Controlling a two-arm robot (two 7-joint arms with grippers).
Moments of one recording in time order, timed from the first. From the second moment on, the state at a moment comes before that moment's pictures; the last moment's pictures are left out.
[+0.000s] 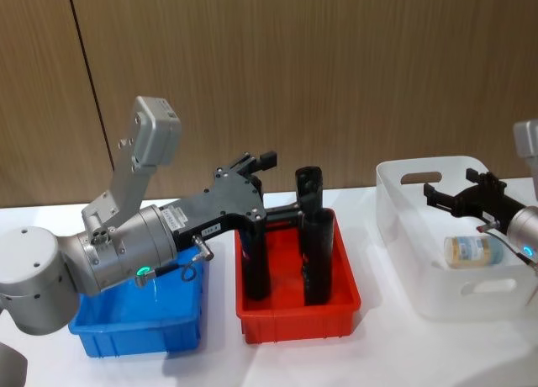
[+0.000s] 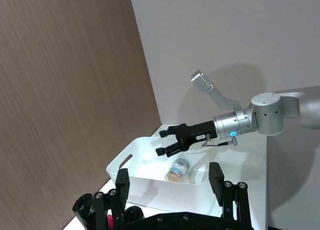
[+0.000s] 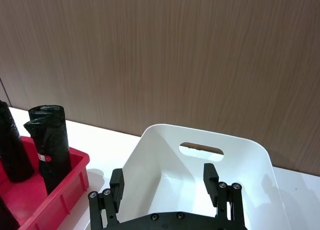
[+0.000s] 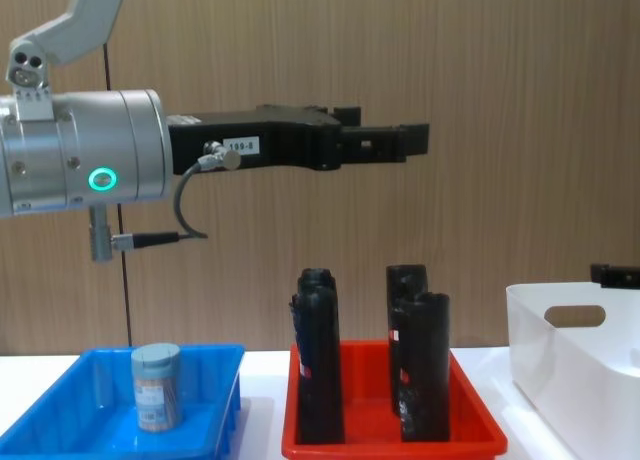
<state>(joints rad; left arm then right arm) -0.50 0.35 0.36 -1.46 -0.40 0.11 -0.77 0.65 0.33 -0.23 -0.81 0.29 -0.01 0.41</state>
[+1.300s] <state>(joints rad) -0.41 0.36 0.39 -1.52 -0.33 0.08 -0.52 0.49 0.33 -0.23 -1.04 0.29 0.00 0.33</state>
